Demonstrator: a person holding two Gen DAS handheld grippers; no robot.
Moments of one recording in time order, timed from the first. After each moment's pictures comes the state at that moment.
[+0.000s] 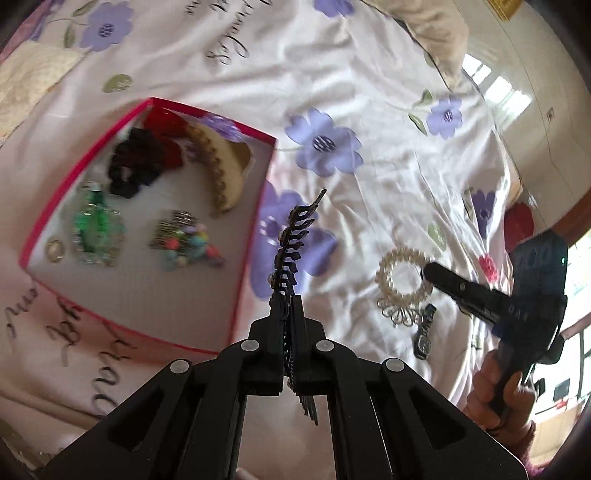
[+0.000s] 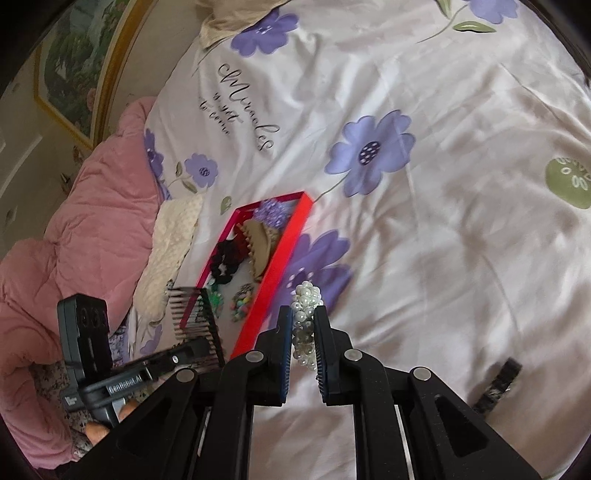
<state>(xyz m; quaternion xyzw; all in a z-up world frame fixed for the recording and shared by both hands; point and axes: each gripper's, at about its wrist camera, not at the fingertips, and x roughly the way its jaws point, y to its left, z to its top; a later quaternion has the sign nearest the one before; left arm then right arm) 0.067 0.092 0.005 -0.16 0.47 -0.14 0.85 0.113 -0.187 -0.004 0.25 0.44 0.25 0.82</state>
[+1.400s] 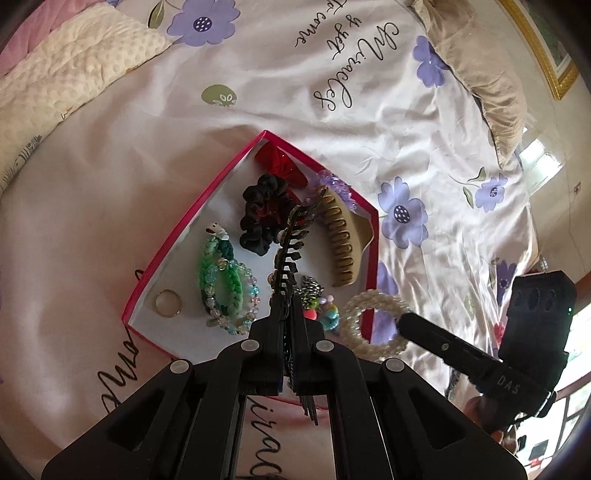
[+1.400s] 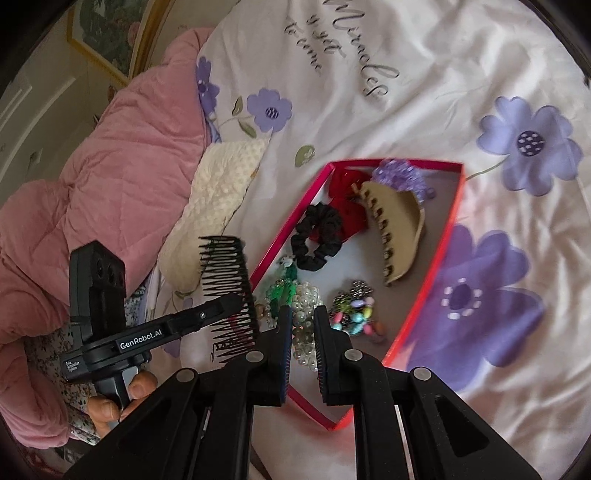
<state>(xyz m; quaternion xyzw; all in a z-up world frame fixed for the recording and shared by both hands) 0.107 0.217 -0.009 -0.23 0.45 -0.07 0.86 0.155 -0.013 -0.002 0.18 0.47 0.35 0.79</state>
